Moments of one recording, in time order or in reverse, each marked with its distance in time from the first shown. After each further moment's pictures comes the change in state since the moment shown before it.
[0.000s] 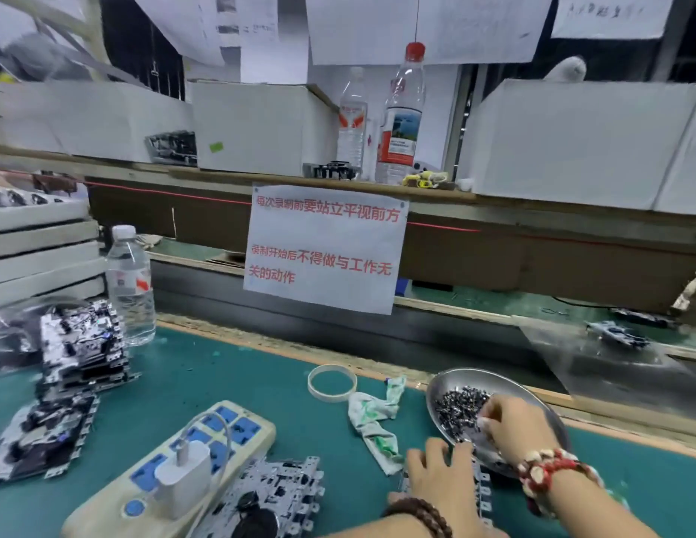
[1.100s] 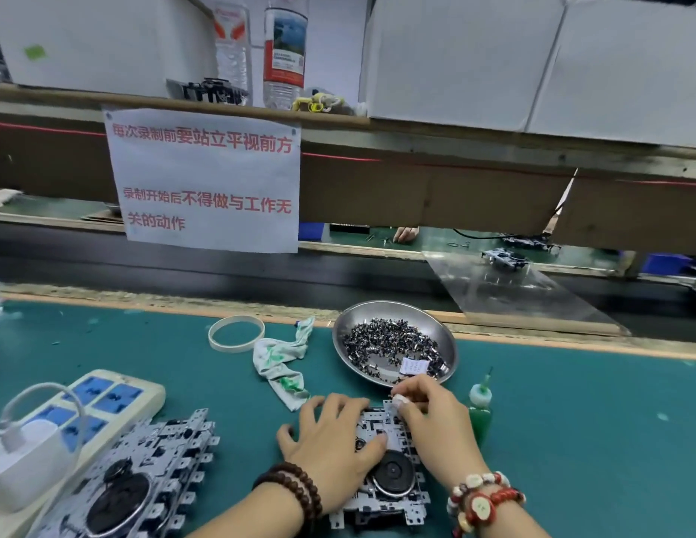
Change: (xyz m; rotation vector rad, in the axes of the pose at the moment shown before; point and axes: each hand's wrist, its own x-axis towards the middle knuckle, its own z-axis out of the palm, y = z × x) left_hand -0.001 -0.032 0.037 0.204 0.167 0.039; right_hand -0.082 0.030 0.018 0.494 0.112 0.055
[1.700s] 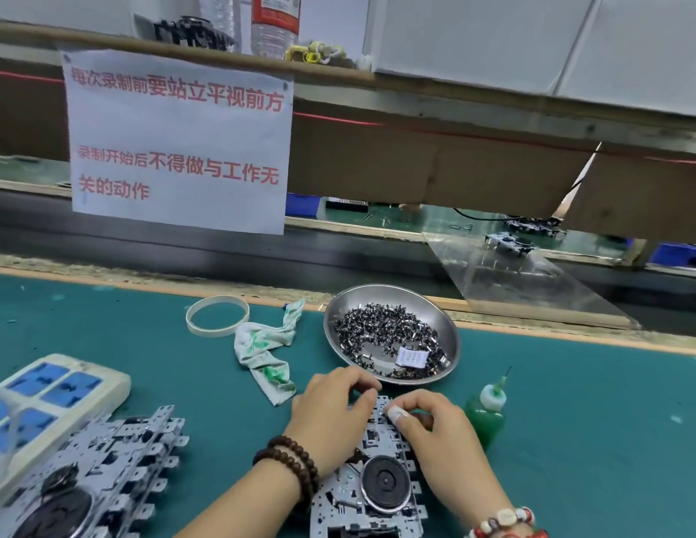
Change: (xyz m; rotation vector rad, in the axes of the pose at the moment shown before) left_hand 0.030 0.010 -0.007 -0.405 0.121 0.099; right_hand 0.001 0.019 0.000 0.025 -0.096 0.063
